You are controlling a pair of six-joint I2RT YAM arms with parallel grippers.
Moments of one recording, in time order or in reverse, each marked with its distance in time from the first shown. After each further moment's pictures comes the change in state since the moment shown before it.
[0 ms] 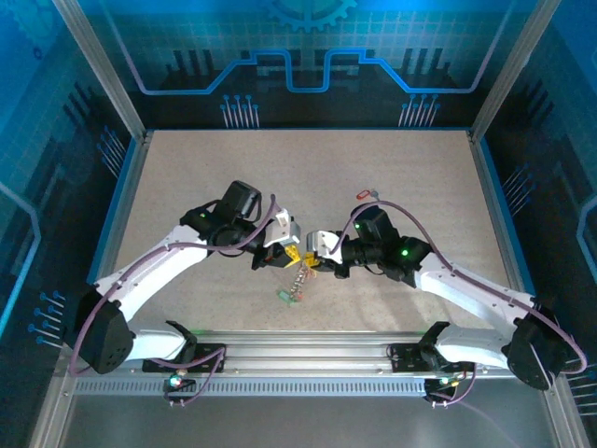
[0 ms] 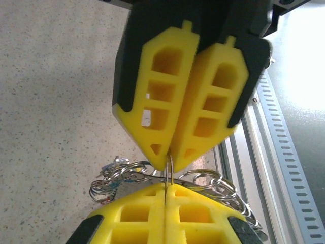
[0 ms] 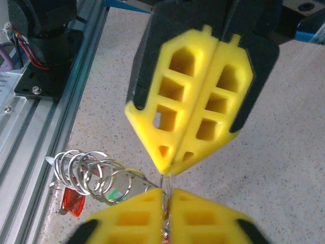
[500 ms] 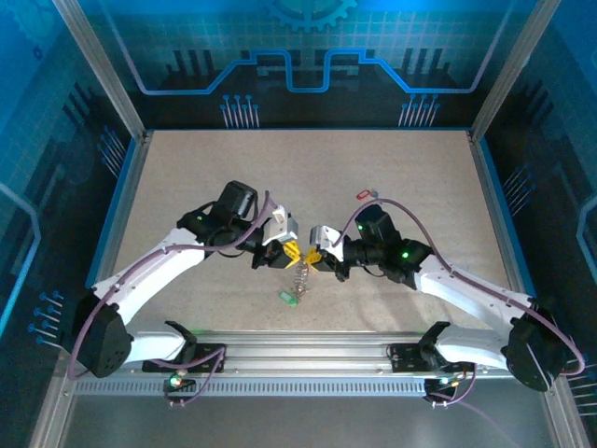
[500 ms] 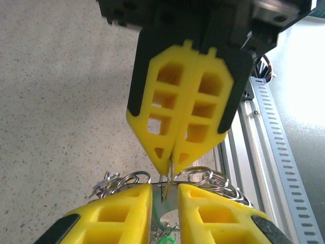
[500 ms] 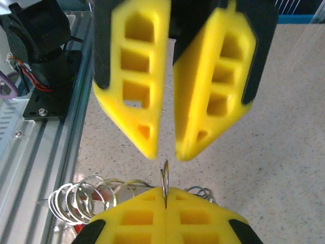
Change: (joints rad) left arm 0.017 -0.031 -0.041 0.092 0.029 -0.076; right arm -0.032 -0.010 -0.071 0.108 -0.046 0.182
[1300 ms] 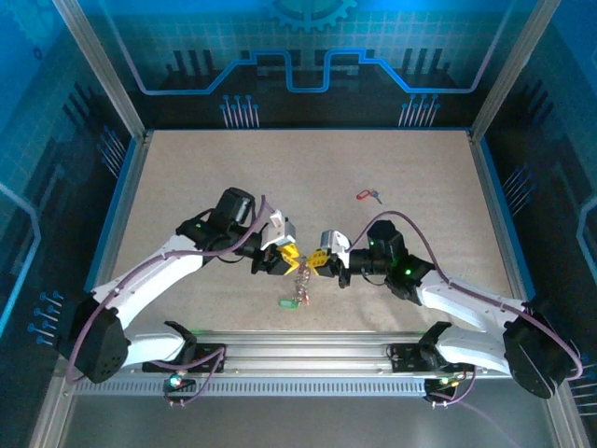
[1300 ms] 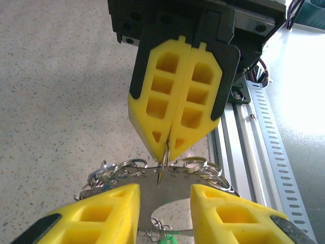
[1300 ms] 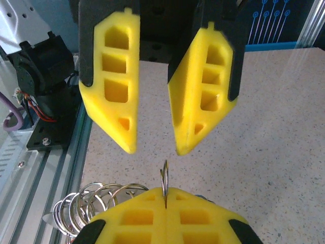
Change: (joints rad) left arm 0.005 -0.038 -0.093 0.086 0.016 -0.066; right arm -0.019 -0.043 -0.220 0.395 -0.051 0.172
